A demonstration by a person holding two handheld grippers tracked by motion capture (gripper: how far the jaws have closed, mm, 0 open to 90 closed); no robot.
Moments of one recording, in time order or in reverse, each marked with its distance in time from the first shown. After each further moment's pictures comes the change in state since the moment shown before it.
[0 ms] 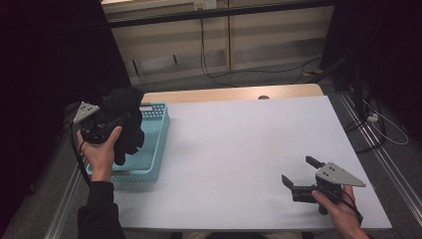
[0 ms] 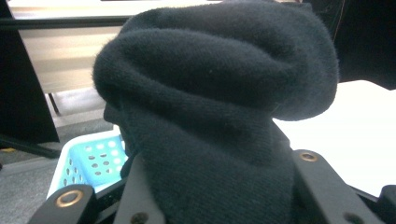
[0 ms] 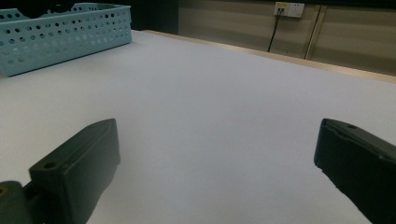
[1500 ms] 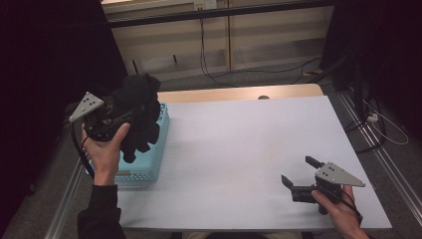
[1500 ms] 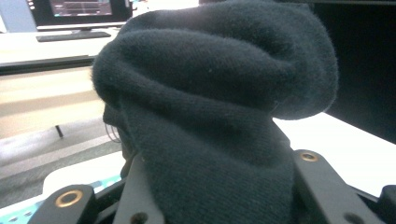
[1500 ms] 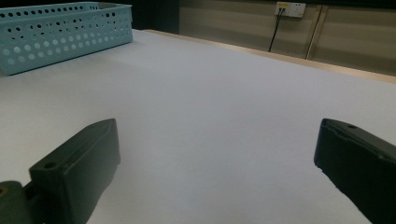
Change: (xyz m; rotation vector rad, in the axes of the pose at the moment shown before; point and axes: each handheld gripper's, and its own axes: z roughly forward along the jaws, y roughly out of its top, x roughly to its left) left arm -0.066 0.043 -0.023 -0.100 -0.205 0.075; right arm 0.000 0.000 0.001 0.003 0.002 -0.002
